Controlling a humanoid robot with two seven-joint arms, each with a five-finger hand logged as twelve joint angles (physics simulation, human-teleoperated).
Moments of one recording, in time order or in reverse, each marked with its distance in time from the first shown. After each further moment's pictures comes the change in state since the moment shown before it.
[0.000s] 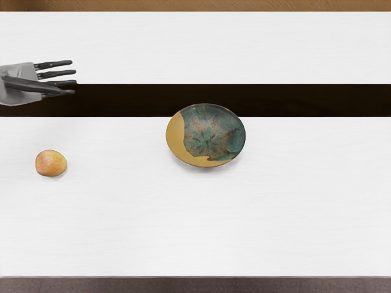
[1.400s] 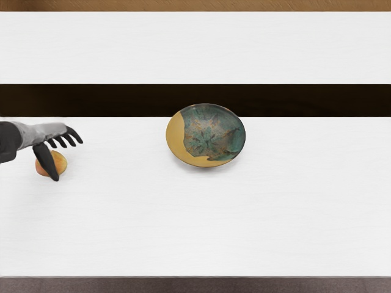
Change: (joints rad) left arm 0.103 0.157 0.314 -0.768 1.138 0.216 0.000; right arm 0.006 0.000 0.001 0.000 -0.002 0.000 0.000
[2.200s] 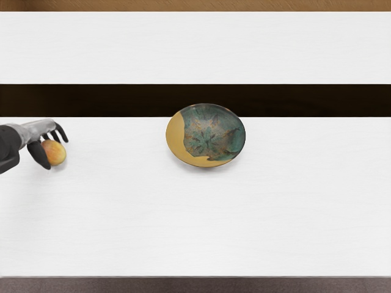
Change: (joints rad) left arm -0.002 -0.031 0.093 0.069 0.154 0.175 0.000; right arm 0.001 0.000 0.000 0.000 0.000 0.000 0.000
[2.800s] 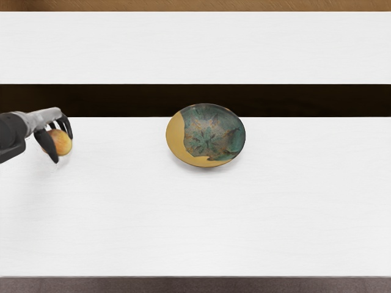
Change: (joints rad) left arm -0.079 -0.035 0.001 0.034 -0.057 -0.007 0.000; right arm 0.000 0.000 0.000 0.000 0.000 0.000 0.000
